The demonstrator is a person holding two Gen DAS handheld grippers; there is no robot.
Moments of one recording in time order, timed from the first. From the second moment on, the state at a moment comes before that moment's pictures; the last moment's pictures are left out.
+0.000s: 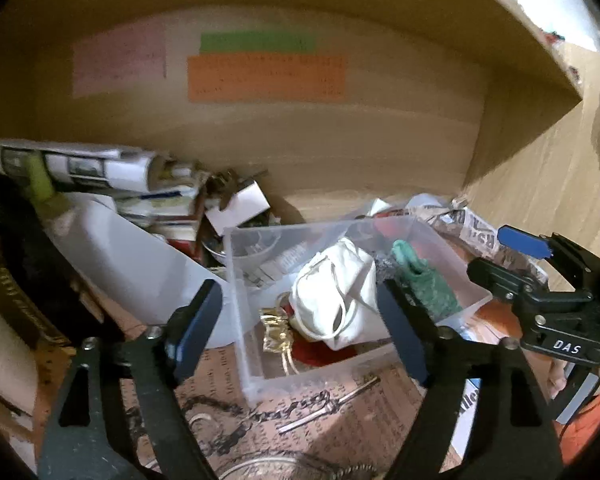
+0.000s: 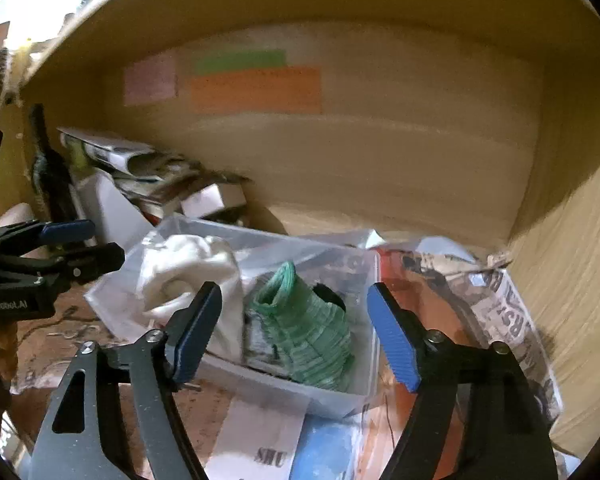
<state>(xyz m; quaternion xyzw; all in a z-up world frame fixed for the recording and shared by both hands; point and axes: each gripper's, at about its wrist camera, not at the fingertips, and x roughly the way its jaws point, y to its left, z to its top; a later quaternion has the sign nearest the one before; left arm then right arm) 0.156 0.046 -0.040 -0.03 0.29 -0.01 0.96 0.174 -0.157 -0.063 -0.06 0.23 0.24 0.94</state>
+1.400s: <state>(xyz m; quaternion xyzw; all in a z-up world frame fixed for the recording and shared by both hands) 0.059 0.052 -0.151 -0.04 0.41 -0.08 0.91 0.132 -0.072 -0.167 -0.16 0.38 0.34 0.84</state>
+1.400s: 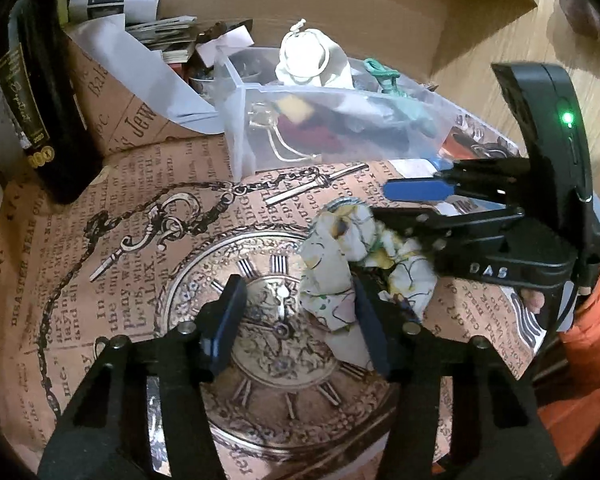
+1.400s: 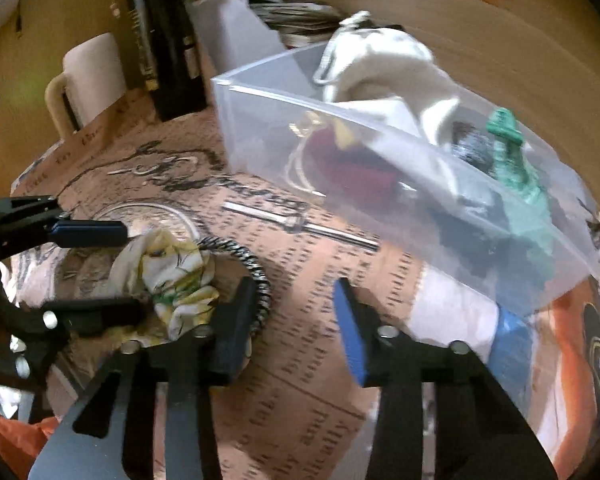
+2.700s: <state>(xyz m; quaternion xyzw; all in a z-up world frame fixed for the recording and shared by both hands) 0.101 0.072 -0.060 -0.04 0.28 -0.03 0.96 0.145 -0.102 -0.151 -0.15 0.34 0.31 0.88</state>
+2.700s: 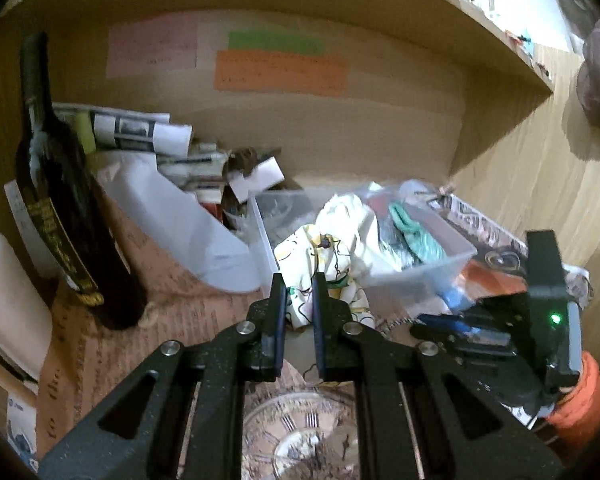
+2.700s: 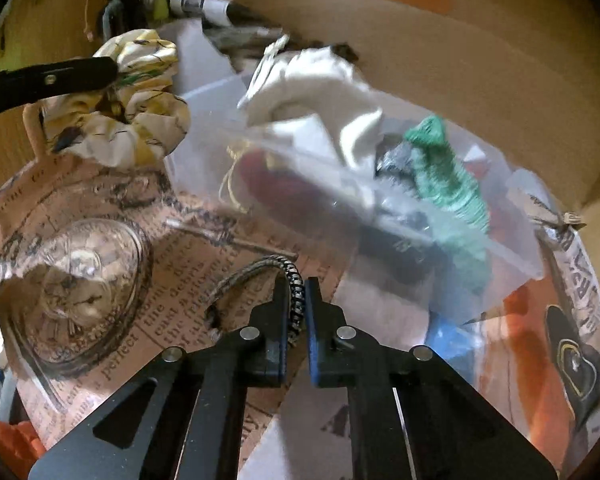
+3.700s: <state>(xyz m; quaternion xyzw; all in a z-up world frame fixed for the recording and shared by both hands) 0.192 0.068 -0.086 0.00 0.34 0.00 0.94 0.197 -0.115 -0.092 -0.10 0.25 0.25 0.93</state>
